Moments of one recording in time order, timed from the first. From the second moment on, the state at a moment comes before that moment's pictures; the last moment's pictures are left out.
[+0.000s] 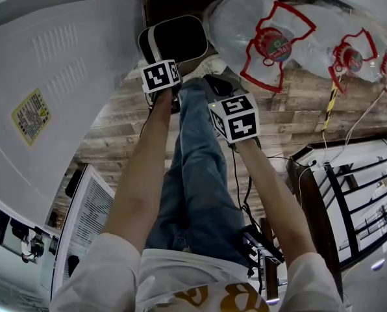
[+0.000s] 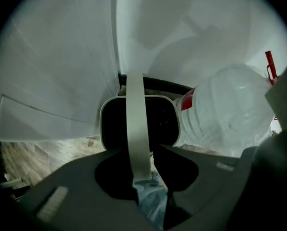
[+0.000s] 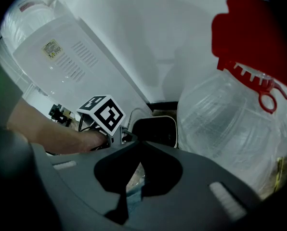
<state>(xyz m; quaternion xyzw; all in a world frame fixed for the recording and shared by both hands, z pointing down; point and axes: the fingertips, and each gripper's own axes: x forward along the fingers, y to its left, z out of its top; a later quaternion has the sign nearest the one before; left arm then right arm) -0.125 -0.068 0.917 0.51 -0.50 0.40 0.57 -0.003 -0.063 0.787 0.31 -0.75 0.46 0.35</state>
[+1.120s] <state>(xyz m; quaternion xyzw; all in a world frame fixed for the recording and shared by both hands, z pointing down) -0.194 -0.027 0.913 0.45 -0.52 0.40 0.60 -0.006 -0.059 0.786 0.30 -0.76 0.44 0.38</state>
